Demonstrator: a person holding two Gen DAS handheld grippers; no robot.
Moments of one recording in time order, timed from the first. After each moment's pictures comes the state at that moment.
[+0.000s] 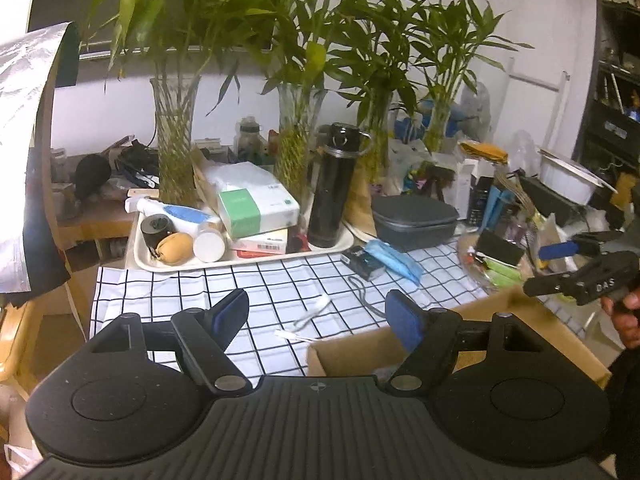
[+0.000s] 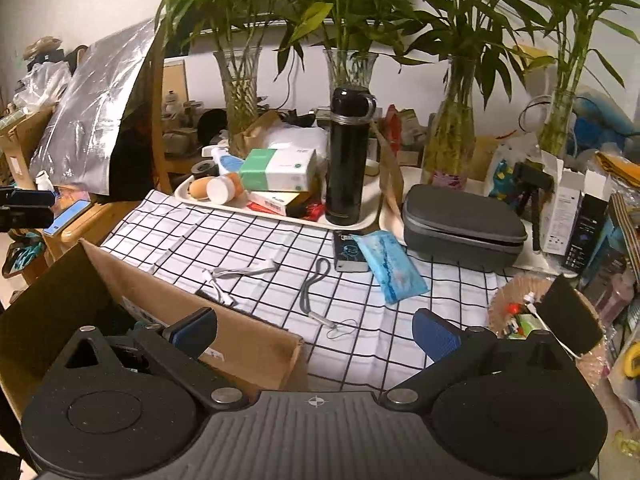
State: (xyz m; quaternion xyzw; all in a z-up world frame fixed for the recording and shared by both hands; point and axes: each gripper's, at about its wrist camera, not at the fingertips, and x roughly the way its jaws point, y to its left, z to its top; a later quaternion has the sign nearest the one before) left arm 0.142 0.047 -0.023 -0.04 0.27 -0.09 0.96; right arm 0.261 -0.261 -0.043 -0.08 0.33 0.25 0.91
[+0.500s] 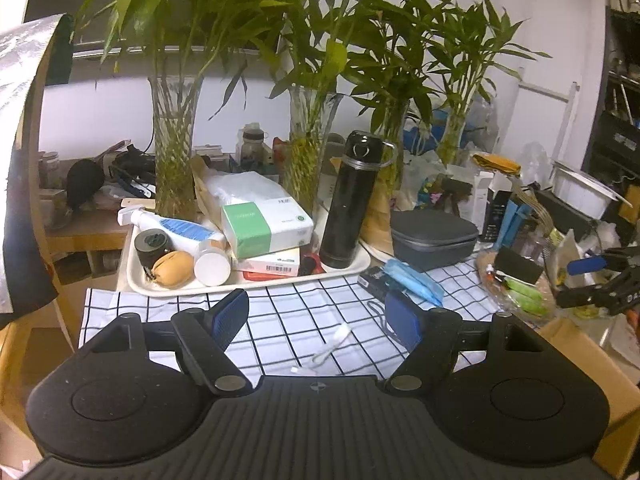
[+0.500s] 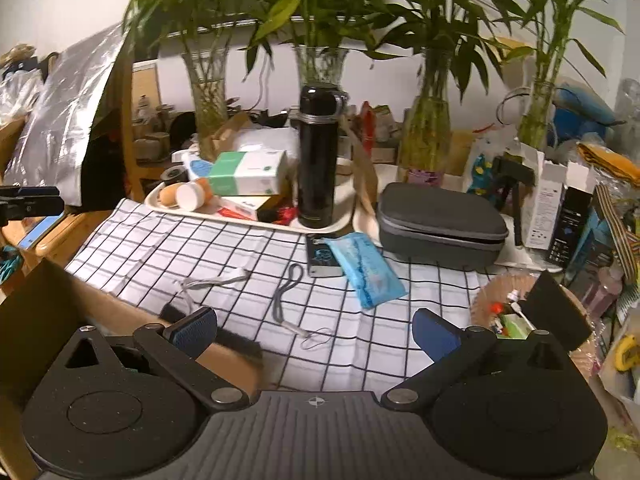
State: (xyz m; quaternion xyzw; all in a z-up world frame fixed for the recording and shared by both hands) left arm 0.196 0.067 -0.040 -0.05 0.25 -0.10 0.96; right arm 0.285 -0.264 -0.048 -0.06 0.33 0.22 0.92
